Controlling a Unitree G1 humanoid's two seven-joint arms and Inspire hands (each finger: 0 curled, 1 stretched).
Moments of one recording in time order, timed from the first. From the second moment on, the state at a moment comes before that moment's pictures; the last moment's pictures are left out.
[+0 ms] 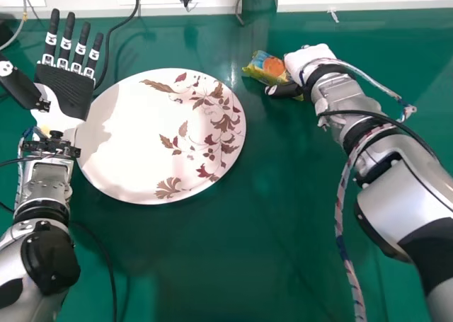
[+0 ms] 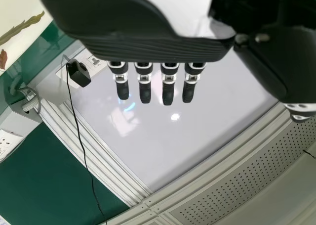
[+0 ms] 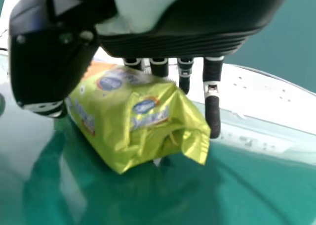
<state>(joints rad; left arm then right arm) -0.88 0.36 0.74 1.18 -0.72 -0.11 -1.00 -1.30 -0.33 0.72 1.36 -0.91 0.01 -0.03</state>
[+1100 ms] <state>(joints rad) -0.88 0.36 0.76 1.19 -0.73 -0.11 -1.05 -1.30 -0.33 0.73 1.35 -0.91 0.00 -0.06</state>
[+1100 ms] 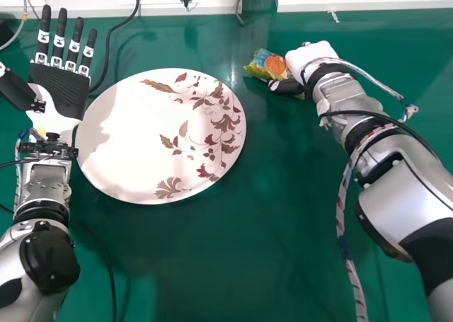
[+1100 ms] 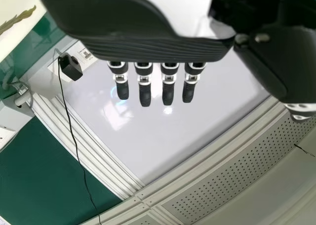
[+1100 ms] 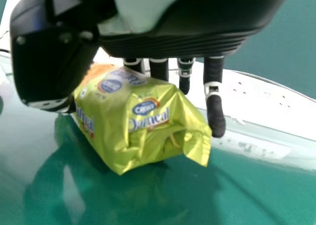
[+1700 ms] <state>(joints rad) -0.88 0.36 0.76 1.20 -0.73 -0.09 -1.06 -1.30 -0.36 0.68 1.35 -0.88 0.00 -0.06</state>
